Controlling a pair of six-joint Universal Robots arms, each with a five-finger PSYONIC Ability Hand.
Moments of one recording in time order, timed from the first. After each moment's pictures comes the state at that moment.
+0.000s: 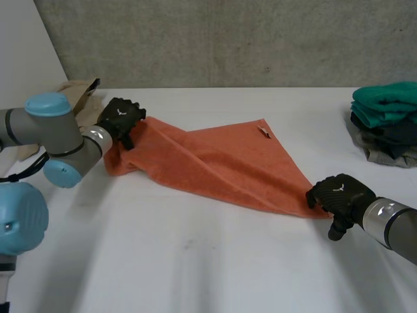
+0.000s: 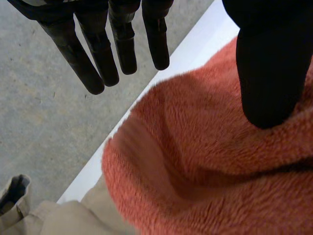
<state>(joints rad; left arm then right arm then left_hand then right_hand) 4.52 -2.74 -0.52 3.10 -1.22 3.75 1.68 -1.20 1.76 0.08 1.21 2.41 0.45 0.44 0.45 0.43 0.25 0.59 0.58 0.58 0.58 0.38</state>
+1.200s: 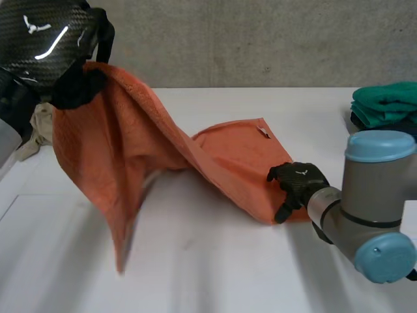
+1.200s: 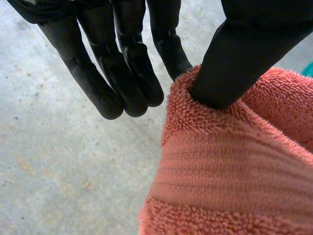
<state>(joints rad) 4.40 -1.29 -1.68 3.27 -1.26 3.49 2.02 -1.04 1.53 0.00 1.52 3.01 1.16 1.20 1.19 1.20 0.98 0.45 0.45 0.58 0.43 0.24</state>
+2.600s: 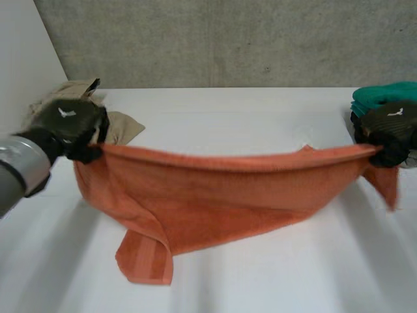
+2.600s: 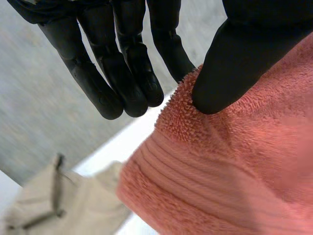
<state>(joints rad) 4.55 -1.66 -1.64 3.09 -1.28 3.52 1.58 -1.34 1.30 0.57 1.19 2.45 1.16 1.20 1.19 1.20 0.98 1.13 1.17 1.19 1.19 0.99</state>
